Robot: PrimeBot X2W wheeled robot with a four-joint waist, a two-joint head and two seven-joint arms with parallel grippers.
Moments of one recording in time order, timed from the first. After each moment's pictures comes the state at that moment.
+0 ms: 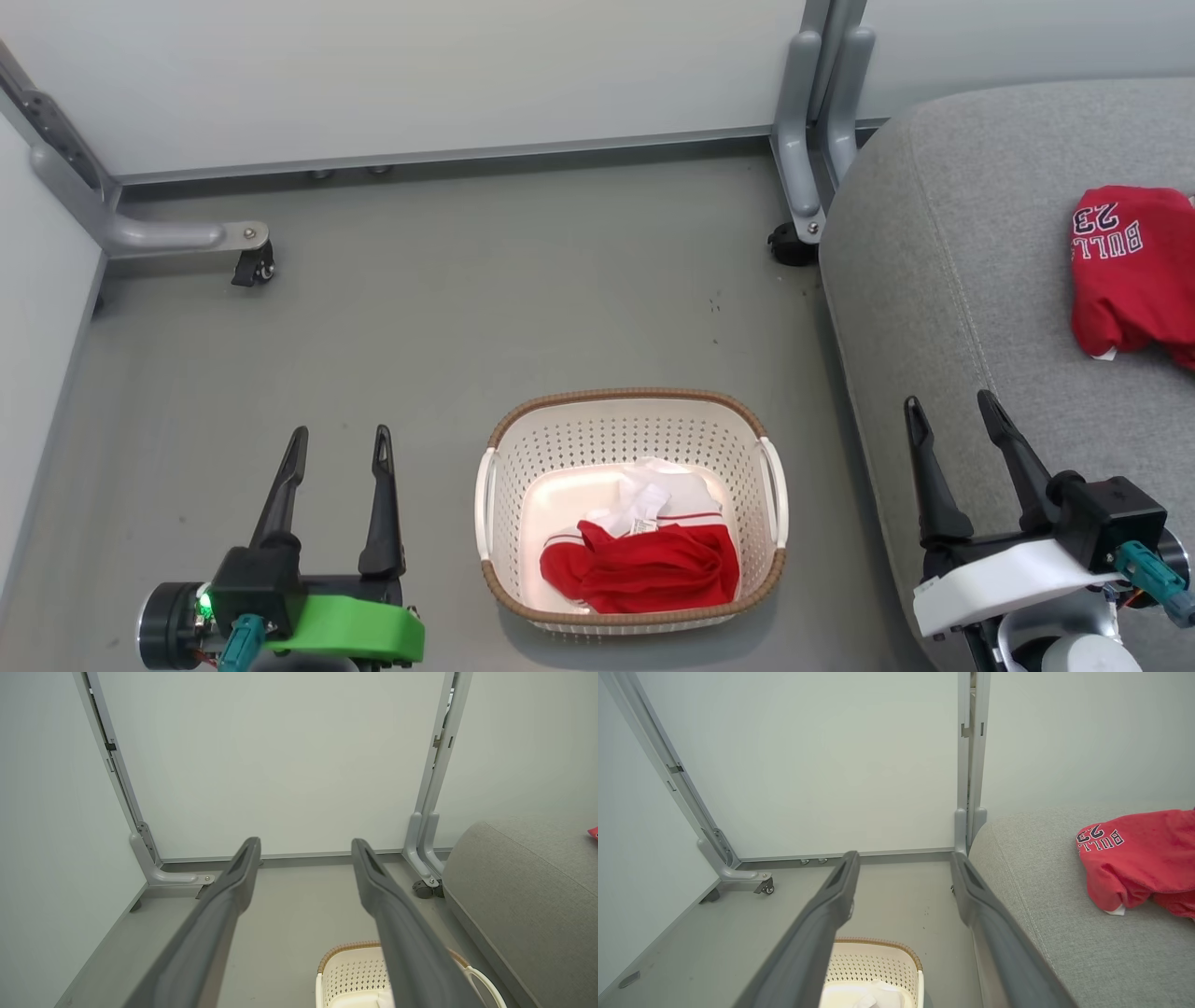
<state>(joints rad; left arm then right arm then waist) 0.01 0.09 -0.16 0.07 -0.17 0.04 -0.26 0.06 -0.05 0.01 -0.07 0.16 0.13 -0.12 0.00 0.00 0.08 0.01</state>
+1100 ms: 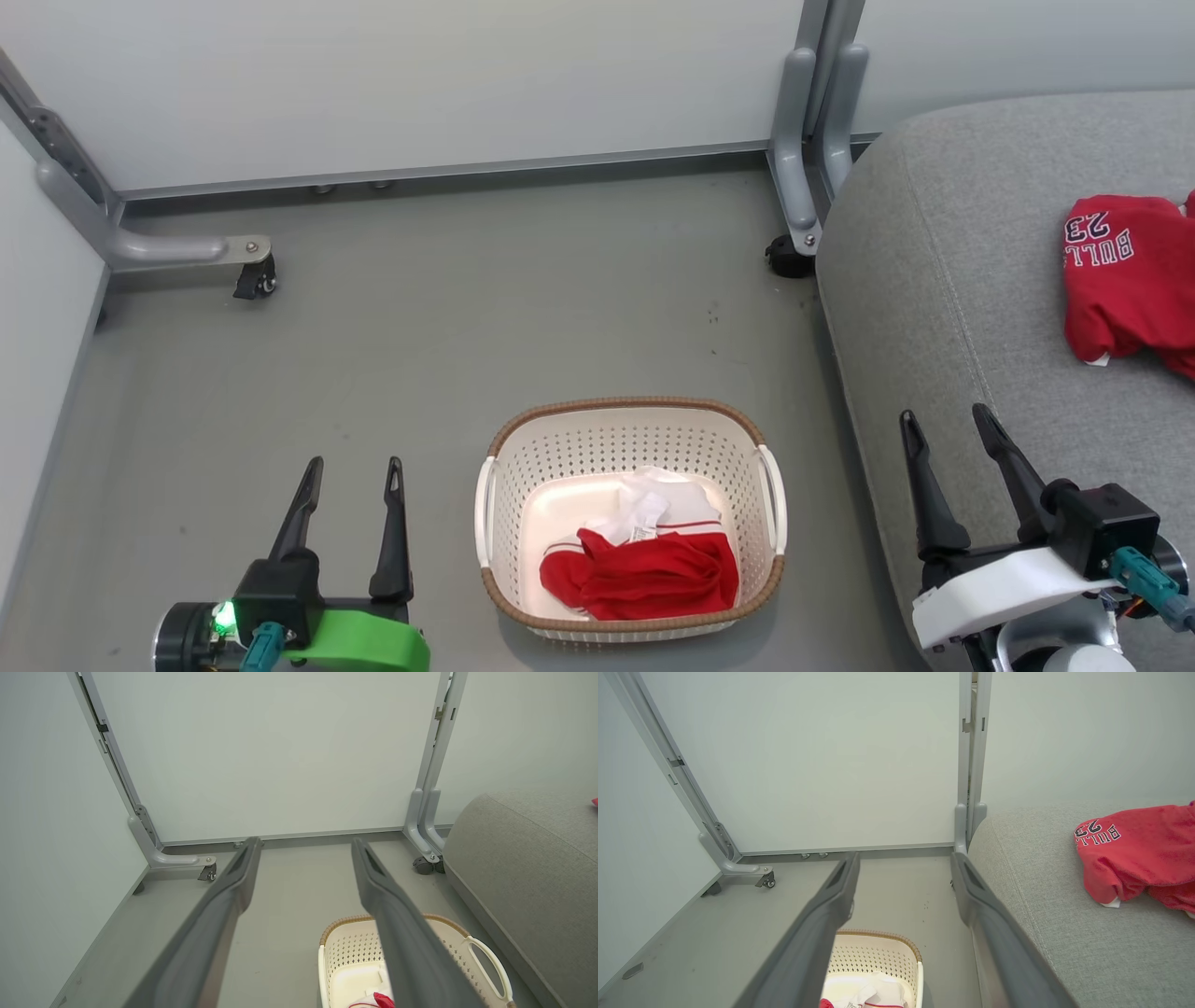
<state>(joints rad) 0.02 0.06 -0.13 0.16 -0.11 0.00 -0.26 0.09 -0.05 0.01 -0.08 0.15 0.13 -0.09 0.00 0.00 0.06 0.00</state>
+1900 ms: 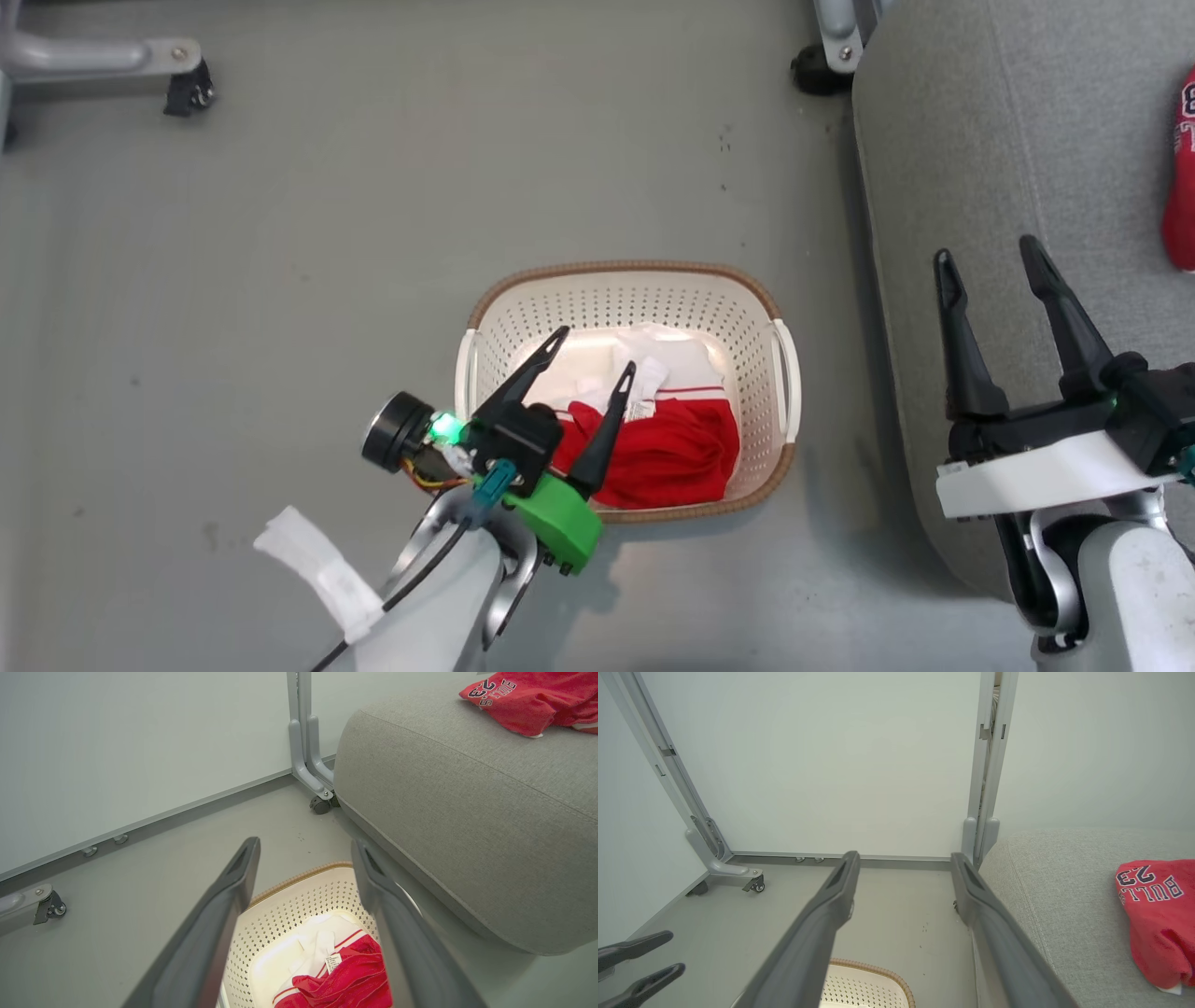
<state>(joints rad) -0.43 0.05 -0.59 0.48 -0.14 -0.03 -0.26 -0.11 -0.10 0.01 -0.20 0.14 0.13 -0.09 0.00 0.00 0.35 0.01</state>
